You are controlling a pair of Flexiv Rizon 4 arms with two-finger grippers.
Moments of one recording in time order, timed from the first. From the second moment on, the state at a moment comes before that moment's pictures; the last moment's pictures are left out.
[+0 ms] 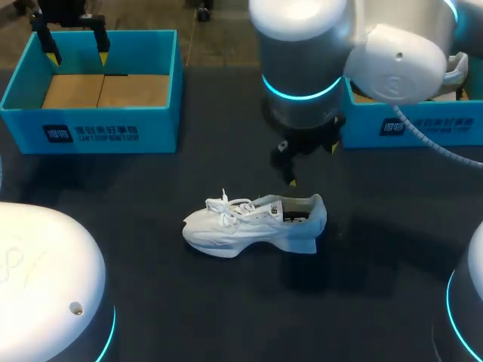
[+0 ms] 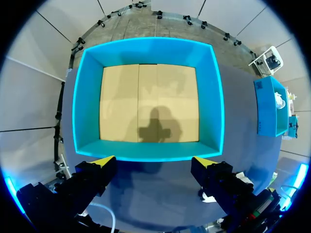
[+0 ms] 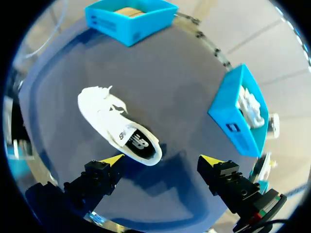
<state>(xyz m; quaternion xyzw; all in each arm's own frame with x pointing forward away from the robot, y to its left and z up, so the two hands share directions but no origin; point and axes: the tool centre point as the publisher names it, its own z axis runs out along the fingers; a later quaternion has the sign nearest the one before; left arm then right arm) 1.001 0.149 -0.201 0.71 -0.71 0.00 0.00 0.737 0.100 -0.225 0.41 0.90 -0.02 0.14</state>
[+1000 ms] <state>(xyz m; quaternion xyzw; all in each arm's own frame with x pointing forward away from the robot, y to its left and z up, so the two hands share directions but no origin) 1.001 0.149 -0.201 0.71 -0.71 0.00 0.00 0.737 0.085 -0.229 0.15 0.98 0.07 0.05</state>
